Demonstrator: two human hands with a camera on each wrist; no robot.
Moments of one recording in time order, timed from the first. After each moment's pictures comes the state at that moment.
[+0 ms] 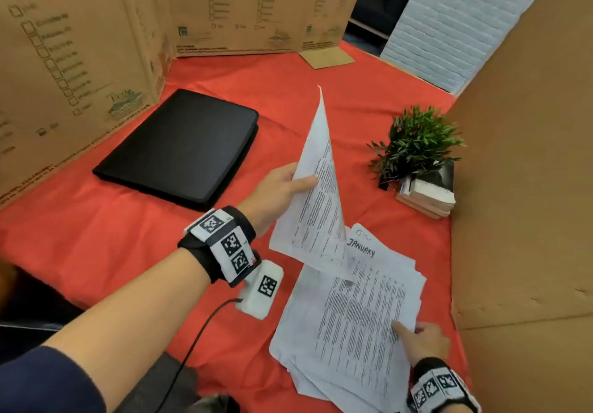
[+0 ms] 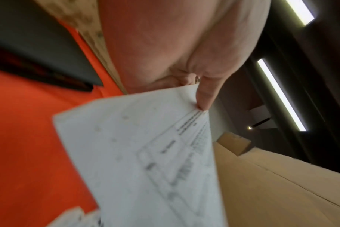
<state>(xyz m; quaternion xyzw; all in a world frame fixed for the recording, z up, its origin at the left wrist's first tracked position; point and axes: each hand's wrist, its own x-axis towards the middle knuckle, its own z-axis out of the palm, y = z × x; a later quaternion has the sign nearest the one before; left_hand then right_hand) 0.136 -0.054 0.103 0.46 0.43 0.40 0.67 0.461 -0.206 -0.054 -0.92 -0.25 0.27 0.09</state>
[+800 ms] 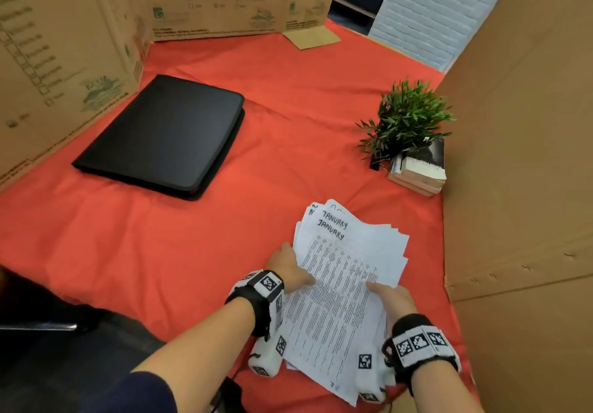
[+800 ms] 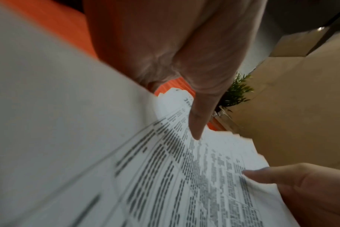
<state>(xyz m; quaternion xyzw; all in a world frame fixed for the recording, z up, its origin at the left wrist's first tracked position) 0.198 -0.115 -0.061 0.54 0.65 0.05 0.52 0.422 -0.181 -0.047 -0.81 -0.15 0.47 0.33</state>
